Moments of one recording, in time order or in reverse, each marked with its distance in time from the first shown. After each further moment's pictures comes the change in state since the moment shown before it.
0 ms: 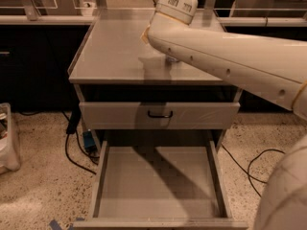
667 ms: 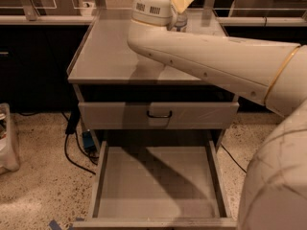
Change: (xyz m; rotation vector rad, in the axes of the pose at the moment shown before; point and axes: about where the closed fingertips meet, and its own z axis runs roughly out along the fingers) arm -0.001 -0.010 -0.002 0.195 0.097 0.148
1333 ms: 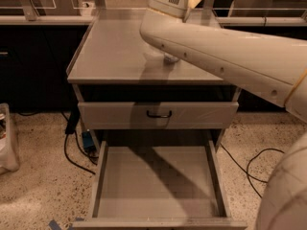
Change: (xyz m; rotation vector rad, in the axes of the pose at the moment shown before) arm 0.005 -0.029 -0.003 -0.026 0.008 0.043
